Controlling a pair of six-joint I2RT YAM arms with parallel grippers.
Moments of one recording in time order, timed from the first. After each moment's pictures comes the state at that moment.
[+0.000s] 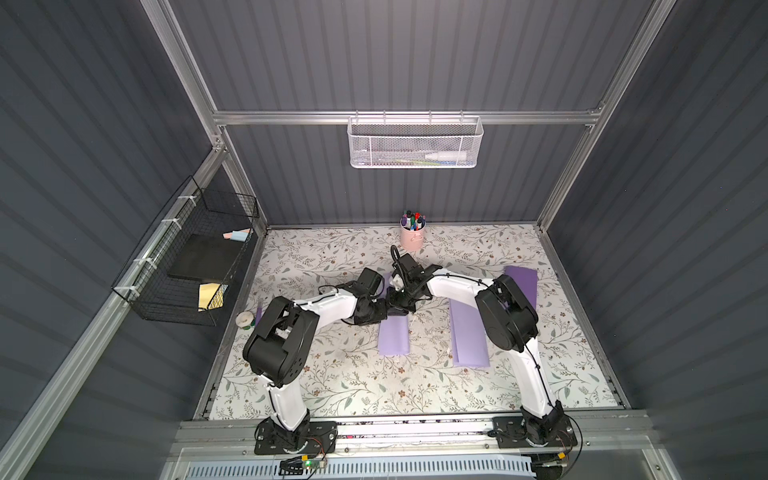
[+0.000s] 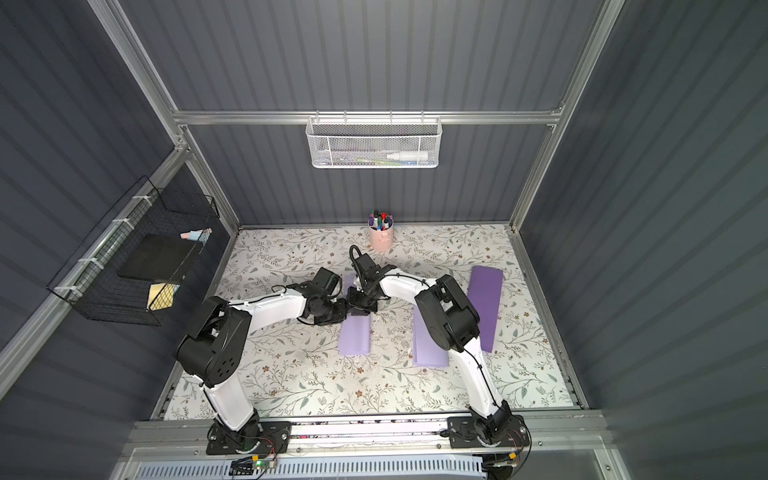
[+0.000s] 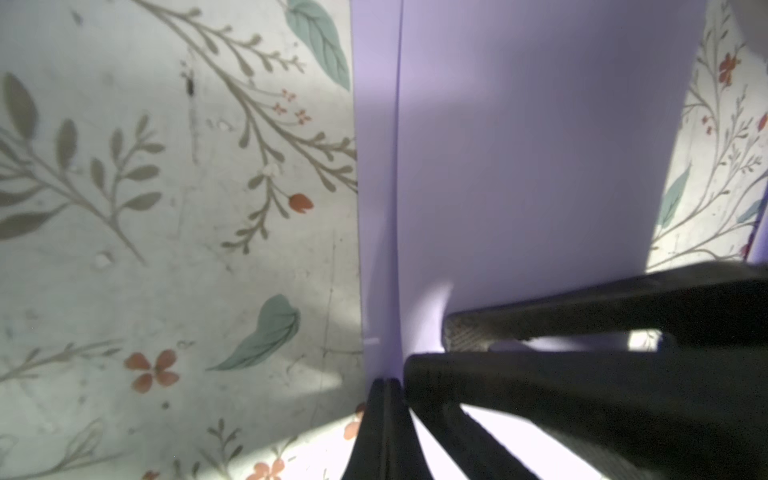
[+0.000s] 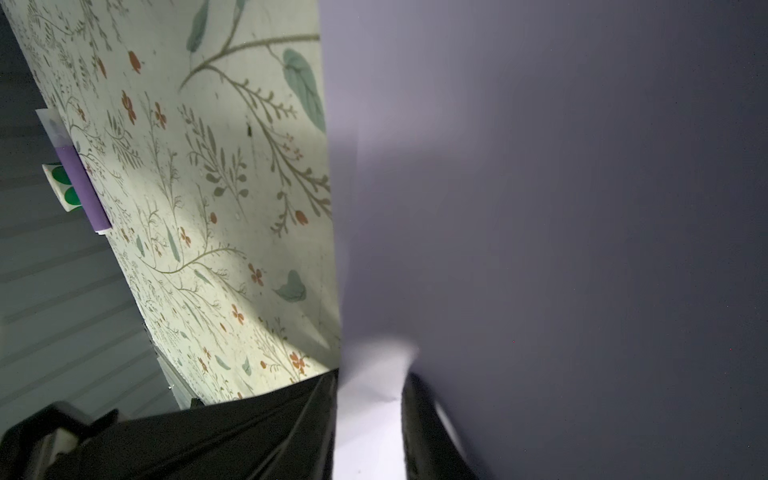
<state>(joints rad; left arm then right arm) -0.53 1.80 1.05 -0.42 0.16 -0.58 0.73 2.24 1.62 -0.52 -0.49 0.73</state>
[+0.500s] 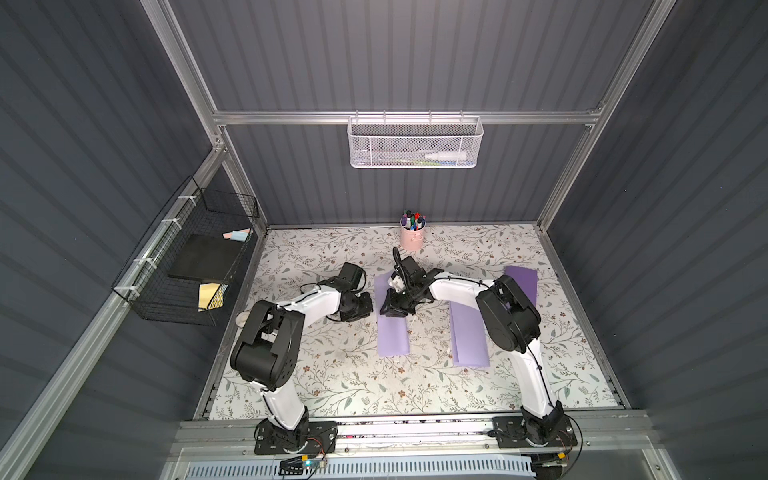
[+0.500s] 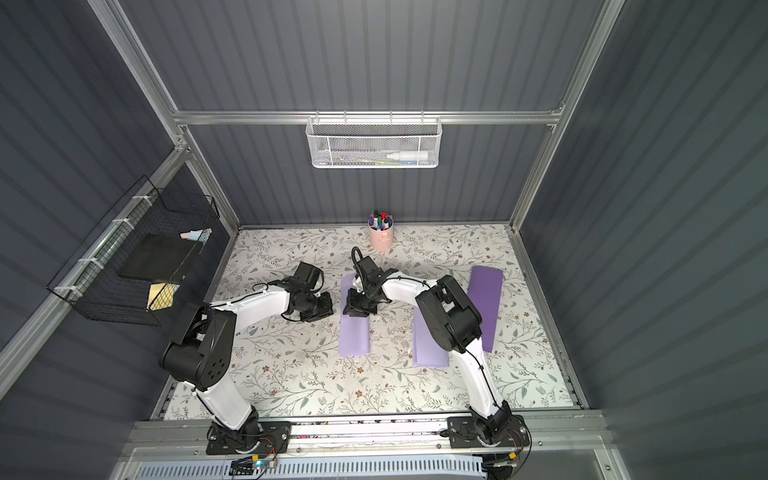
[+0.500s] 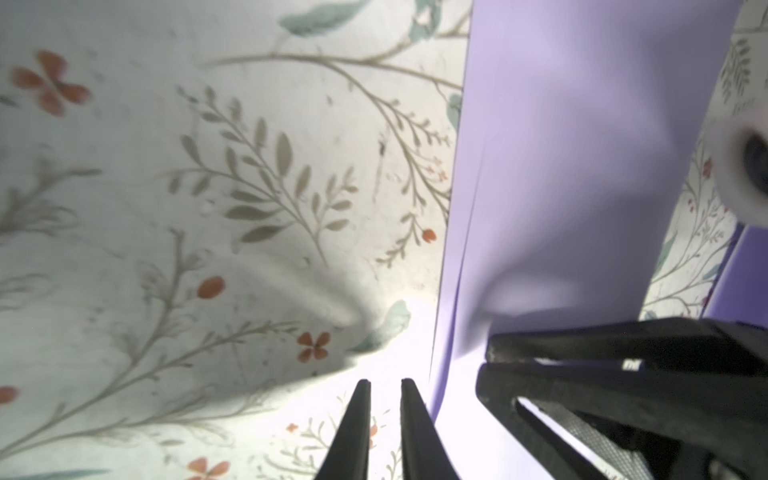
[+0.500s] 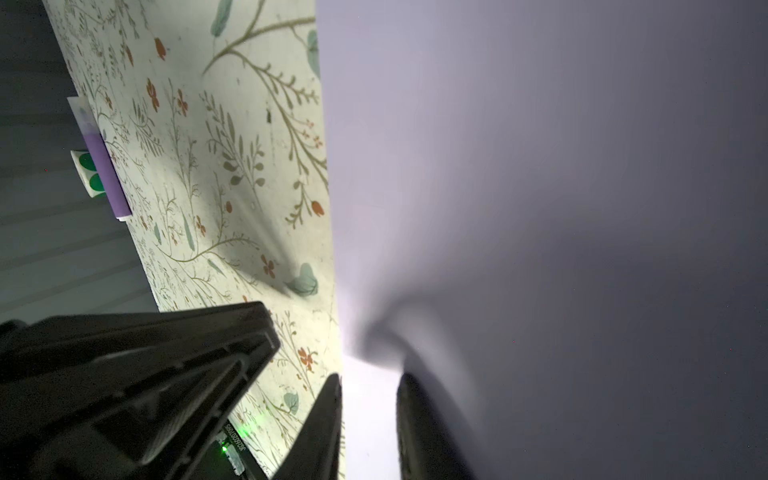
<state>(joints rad) -0.38 1.74 1.04 -0.45 0.23 -0.59 0.73 2.22 1.55 -0.43 -0.53 0.73</state>
